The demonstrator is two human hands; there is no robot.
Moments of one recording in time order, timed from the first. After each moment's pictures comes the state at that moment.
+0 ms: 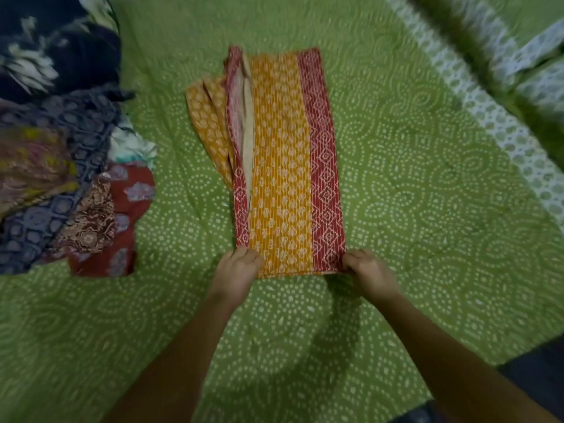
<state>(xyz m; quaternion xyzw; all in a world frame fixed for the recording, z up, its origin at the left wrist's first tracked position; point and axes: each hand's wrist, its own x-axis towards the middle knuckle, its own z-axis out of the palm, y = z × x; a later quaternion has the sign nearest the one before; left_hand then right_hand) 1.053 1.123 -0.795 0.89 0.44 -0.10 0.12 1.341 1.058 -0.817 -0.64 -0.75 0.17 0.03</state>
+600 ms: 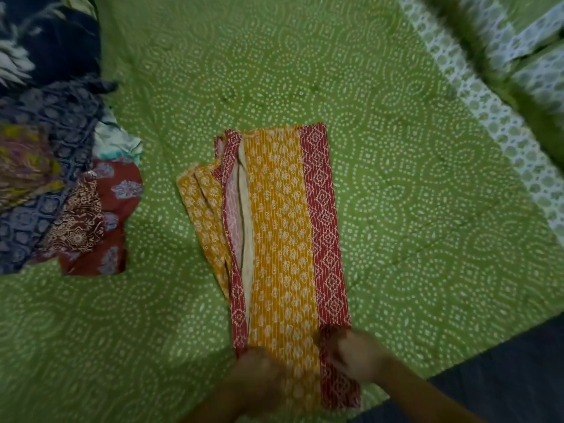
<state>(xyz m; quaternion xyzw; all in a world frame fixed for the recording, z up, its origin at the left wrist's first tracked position) 1.077 0.992 -0.775 0.89 0.21 -0.28 0.30 1.309 0.959 -0.786 -0.50 -0.72 0.45 -0.19</state>
